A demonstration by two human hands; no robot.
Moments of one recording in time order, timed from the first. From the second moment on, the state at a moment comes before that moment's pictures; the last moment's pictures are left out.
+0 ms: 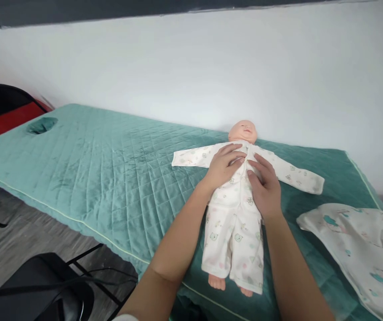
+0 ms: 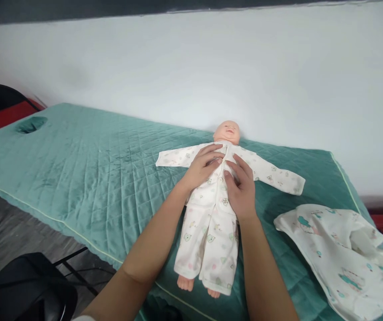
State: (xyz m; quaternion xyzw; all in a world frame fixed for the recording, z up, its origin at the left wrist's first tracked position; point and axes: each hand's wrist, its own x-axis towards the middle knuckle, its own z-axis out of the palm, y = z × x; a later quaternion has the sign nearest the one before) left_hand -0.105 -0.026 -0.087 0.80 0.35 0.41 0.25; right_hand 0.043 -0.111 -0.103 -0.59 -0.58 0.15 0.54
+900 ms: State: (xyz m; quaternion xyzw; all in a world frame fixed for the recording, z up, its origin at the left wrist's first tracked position) left_hand -0.106 -0.024 -0.090 0.79 0.33 0.43 0.27; right_hand 0.044 -0.111 -0.101 -0.59 -0.58 0.16 0.54
